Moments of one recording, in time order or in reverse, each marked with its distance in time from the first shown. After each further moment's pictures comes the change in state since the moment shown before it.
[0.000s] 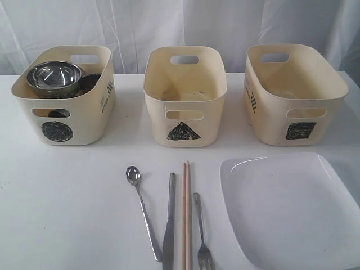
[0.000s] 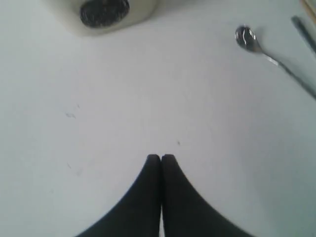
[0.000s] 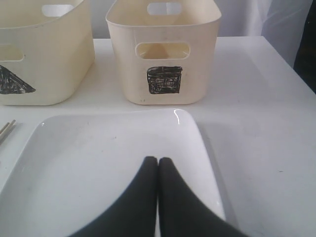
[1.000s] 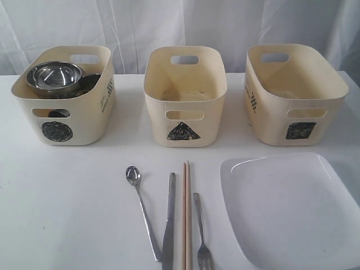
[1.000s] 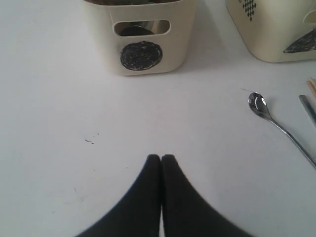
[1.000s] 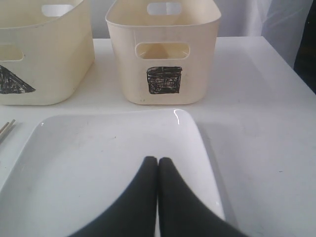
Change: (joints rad) left arm 0.000 -0.263 0.151 0.069 -0.193 -0.247; right arm 0.000 0.000 0.000 0.000 0.000 0.000
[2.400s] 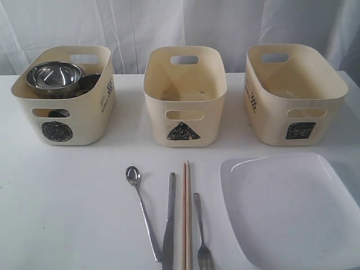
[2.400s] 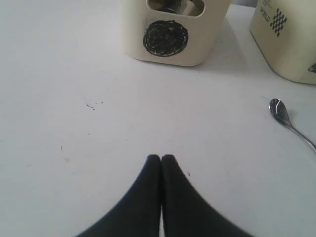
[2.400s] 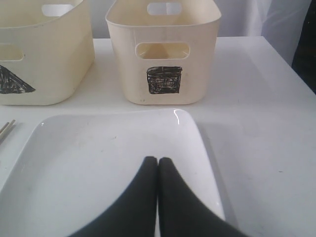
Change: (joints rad) left arm 0.251 -0.432 0.456 -0.410 -0.143 0.262; right arm 0.000 0.000 0.000 0.000 0.000 0.000
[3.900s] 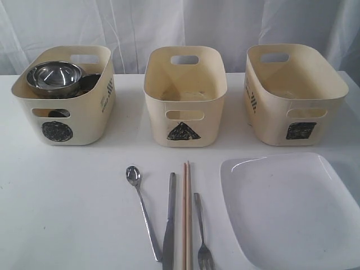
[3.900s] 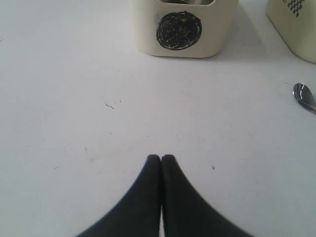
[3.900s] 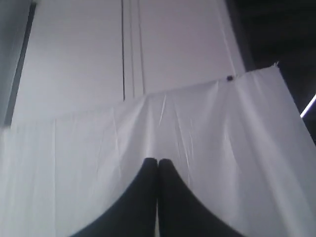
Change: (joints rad) left arm 0.000 0.000 0.000 0.108 -0.003 0.003; right arm 0.000 -0.004 -0.078 -0.007 -1.083 0.207
